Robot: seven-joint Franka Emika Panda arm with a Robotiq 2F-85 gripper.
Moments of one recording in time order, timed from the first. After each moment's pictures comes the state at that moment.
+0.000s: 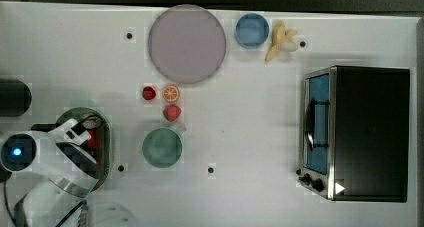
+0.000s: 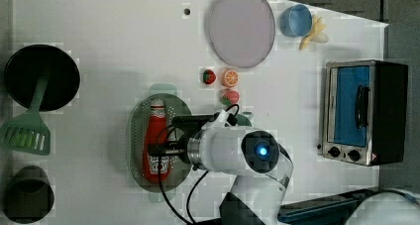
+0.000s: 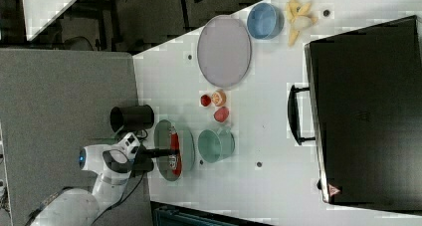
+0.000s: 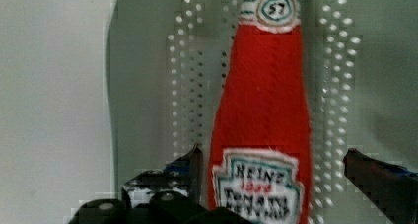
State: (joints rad) arm 0.01 0.54 0.73 -2.16 -0.37 0.95 0.18
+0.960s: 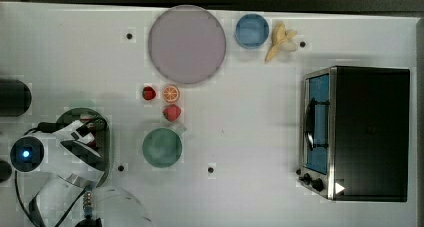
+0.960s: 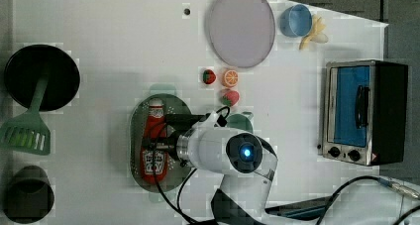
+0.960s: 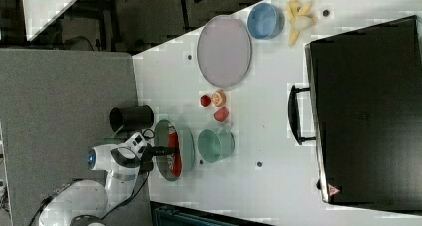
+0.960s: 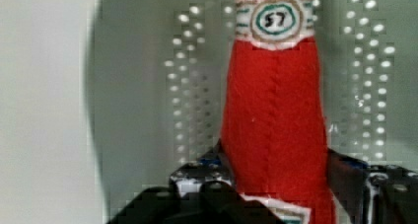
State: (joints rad) arm 0.05 0.63 0.69 -2.14 -0.50 1.02 0.35
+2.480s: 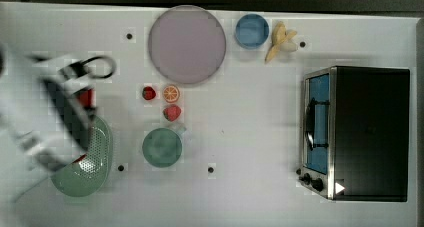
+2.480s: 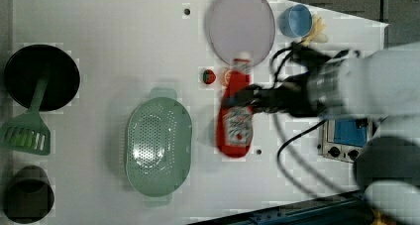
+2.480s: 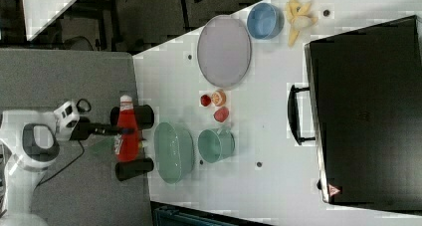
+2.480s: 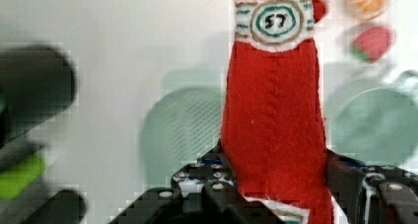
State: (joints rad) arm -0.46 0.32 1.02 -1.79 -0.10 0.33 0.01
